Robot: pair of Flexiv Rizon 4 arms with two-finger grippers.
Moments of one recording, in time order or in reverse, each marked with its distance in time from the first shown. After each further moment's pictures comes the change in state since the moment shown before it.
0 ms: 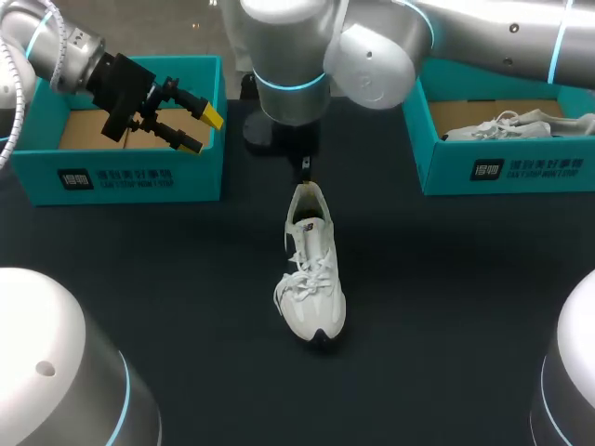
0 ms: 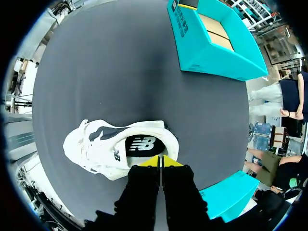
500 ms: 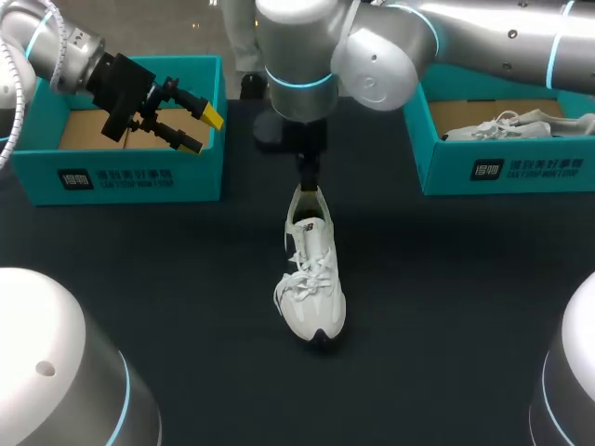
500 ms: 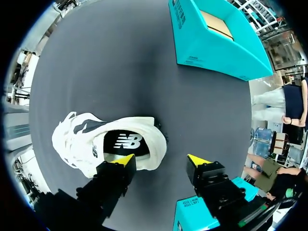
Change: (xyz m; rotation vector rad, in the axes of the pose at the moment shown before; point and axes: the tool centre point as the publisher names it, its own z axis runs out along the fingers) left arm 0.000 0.000 0.000 0.000 0.000 0.000; right arm -0.025 -0.007 0.027 -0.003 0.007 -0.048
